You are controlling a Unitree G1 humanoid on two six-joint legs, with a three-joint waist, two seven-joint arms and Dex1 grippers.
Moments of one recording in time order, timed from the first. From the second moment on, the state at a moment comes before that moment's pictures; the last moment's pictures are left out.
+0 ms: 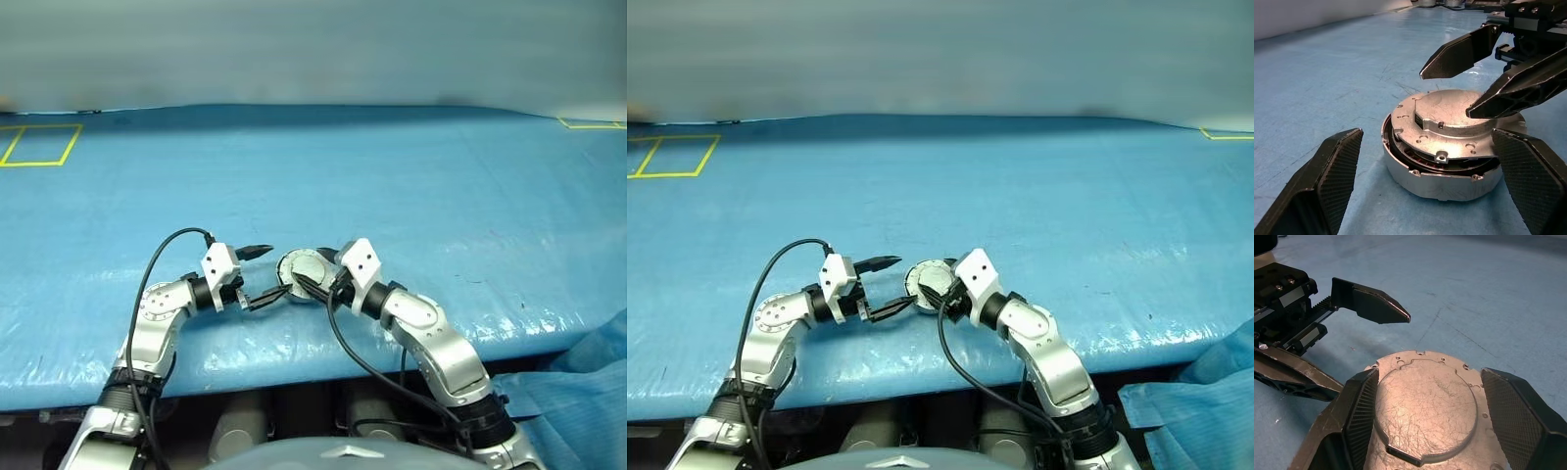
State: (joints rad) left arm -0.16 0.42 -0.10 0.16 -0.27 -0.12 -1.01; right arm -0.09 -0.26 0.30 -0.31 0.17 0.42 0.51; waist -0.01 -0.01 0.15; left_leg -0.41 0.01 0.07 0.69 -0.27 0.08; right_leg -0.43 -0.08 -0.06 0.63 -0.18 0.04
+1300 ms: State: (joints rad) left arm -0.13 0.43 -0.11 0.16 -0.27 -0.14 -1.00; right arm -0.12 -0.24 0.33 -0.23 0.14 0.42 0.54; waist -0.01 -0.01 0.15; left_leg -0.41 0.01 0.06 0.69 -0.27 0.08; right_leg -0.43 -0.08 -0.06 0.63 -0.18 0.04
